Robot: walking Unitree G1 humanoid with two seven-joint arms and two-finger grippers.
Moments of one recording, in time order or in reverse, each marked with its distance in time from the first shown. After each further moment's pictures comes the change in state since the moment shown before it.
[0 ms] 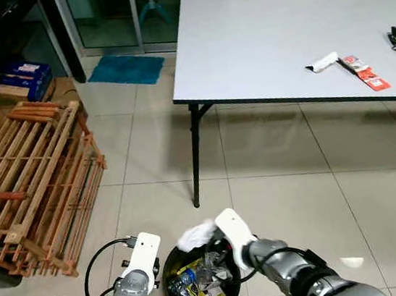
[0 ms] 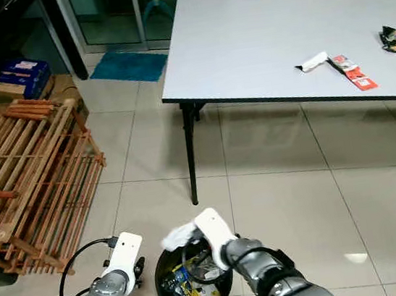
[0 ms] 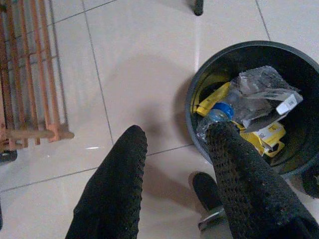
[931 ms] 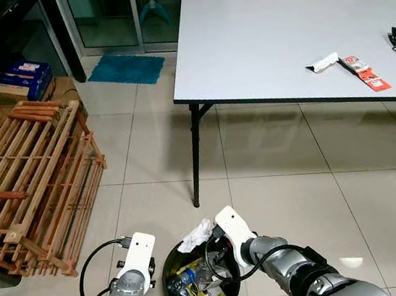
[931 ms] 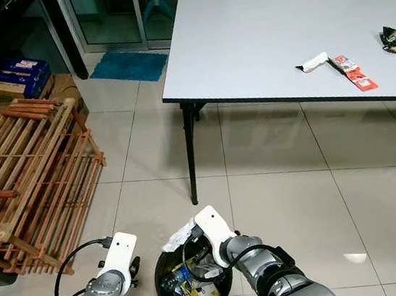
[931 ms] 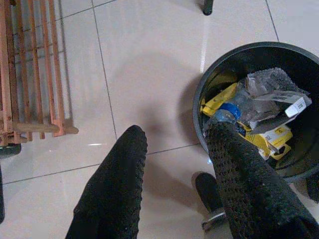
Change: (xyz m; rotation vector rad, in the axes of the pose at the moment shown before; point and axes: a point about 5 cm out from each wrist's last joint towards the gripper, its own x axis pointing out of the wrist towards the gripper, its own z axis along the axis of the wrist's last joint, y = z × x) left arm 0.000 0.006 -0.002 -0.020 0.004 0.021; right arm -0.001 -0.003 0.001 0.000 -0.003 -0.006
